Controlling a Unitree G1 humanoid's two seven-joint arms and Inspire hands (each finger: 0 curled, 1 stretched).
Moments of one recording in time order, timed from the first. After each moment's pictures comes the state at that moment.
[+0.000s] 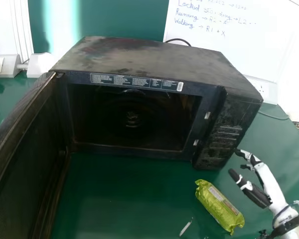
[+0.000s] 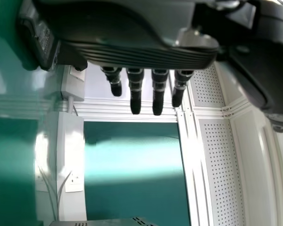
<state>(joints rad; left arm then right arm) 0.05 0.40 0.69 0.15 -0.51 -0.42 -0.38 0.13 -0.68 -0.50 -0.27 -0.09 -0.20 0.46</state>
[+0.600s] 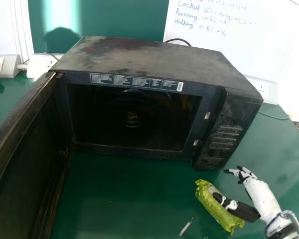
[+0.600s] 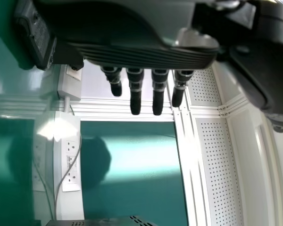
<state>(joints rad) 0.06 0.39 0.69 0.11 -0.51 -0.42 -0.37 0.21 -0.73 -0.46 -0.23 -0.39 -0.37 0.36</state>
